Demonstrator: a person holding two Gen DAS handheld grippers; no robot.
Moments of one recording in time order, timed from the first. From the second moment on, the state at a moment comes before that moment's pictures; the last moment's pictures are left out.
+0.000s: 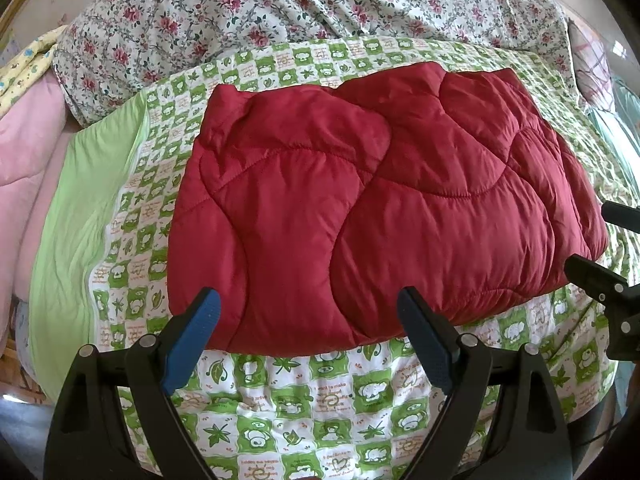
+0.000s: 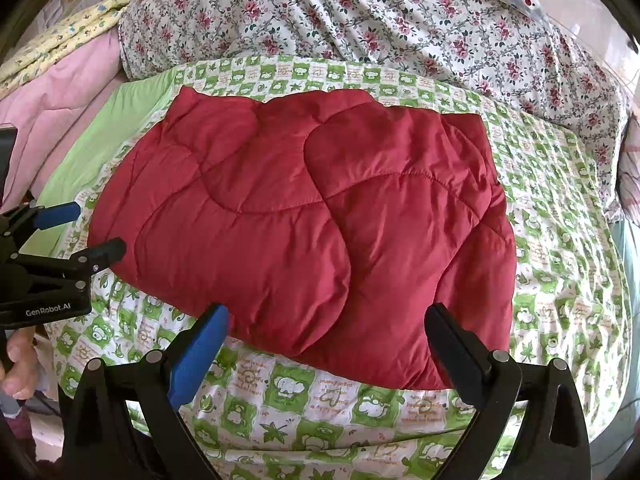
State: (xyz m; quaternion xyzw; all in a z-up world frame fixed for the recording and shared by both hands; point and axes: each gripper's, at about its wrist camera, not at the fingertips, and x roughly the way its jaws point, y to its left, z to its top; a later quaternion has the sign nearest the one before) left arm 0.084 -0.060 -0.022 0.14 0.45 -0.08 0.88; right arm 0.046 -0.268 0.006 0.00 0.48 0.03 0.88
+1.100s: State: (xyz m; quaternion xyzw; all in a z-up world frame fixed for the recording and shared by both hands) left arm 0.082 -0.064 -0.017 0.15 0.44 -0.08 0.88; right arm 0.044 -0.268 0.013 0.00 0.47 0.03 0.88
